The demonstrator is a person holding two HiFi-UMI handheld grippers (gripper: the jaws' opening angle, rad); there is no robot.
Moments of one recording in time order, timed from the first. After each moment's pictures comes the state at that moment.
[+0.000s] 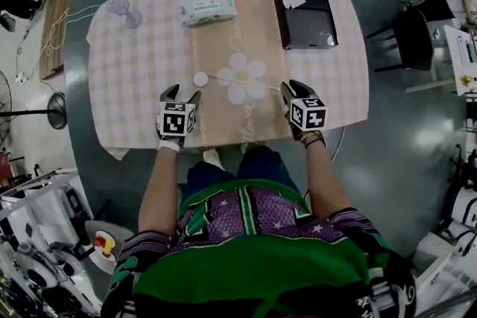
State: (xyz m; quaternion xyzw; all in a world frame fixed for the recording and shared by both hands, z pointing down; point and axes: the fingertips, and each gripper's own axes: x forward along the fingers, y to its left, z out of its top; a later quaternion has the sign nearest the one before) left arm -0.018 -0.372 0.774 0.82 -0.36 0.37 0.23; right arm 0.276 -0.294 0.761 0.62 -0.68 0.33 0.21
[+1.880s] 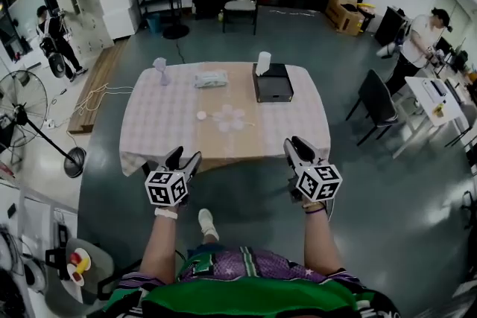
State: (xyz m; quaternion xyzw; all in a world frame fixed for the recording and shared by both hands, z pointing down) left arm -0.044 -0.015 0.497 0.90 -0.40 0.08 0.16; right arm 0.238 0.056 0.441 0.62 -0.77 0.13 -0.02
